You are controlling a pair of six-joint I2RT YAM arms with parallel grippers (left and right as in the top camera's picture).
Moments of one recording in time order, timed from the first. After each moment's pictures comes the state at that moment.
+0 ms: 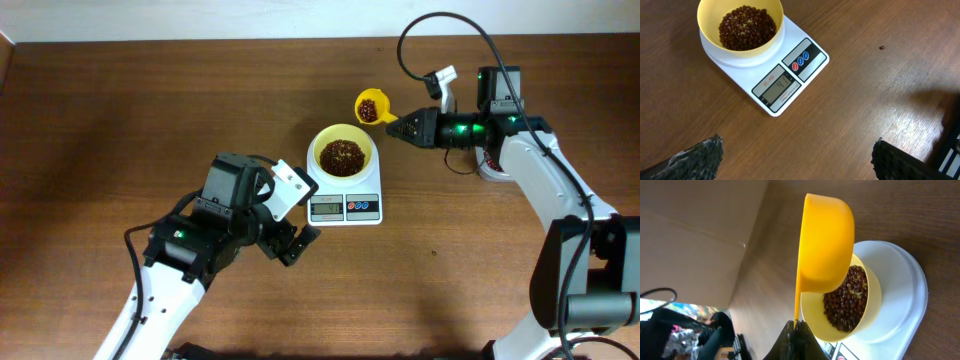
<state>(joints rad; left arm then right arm) -0.38 1.14 0.99 -0.80 0.35 0.32 0.04 1.83 1.31 -0.41 -1.06 0.18</state>
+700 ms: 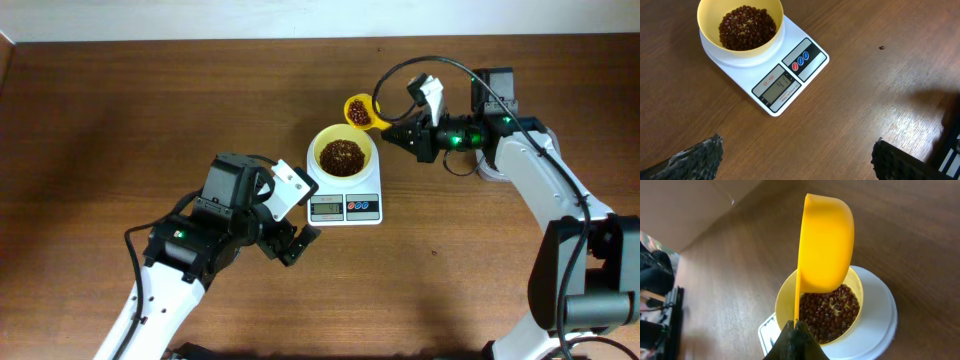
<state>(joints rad) -0.38 1.14 0.99 -0.80 0.35 0.32 0.06 1.83 1.31 -0.44 -1.05 -0.39</state>
